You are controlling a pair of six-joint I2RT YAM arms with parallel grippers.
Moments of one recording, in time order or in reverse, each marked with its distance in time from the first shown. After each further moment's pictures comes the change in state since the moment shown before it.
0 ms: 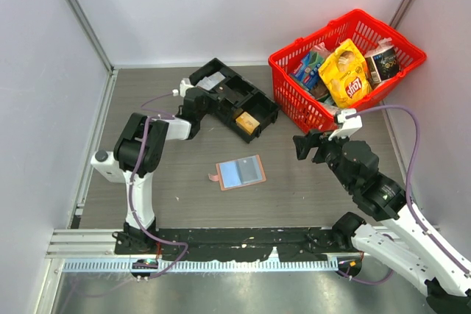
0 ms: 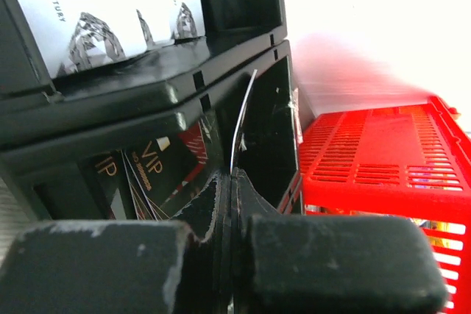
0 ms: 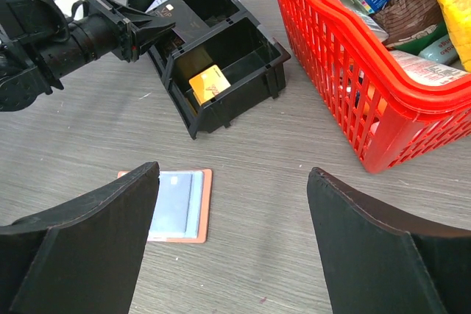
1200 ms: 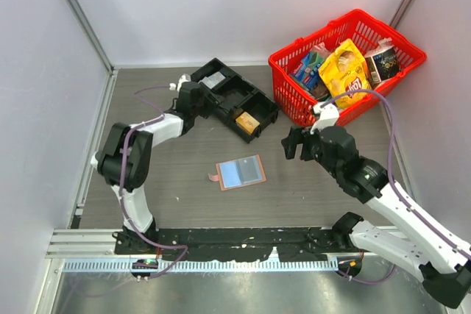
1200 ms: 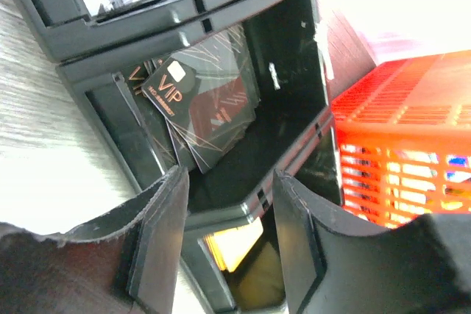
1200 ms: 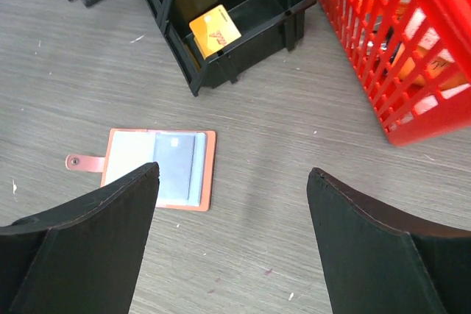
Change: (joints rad) left arm 0.009 -0.159 0.012 -0.371 0.061 0.160; right arm 0.000 0.165 0.055 -0.057 -0.069 0.008
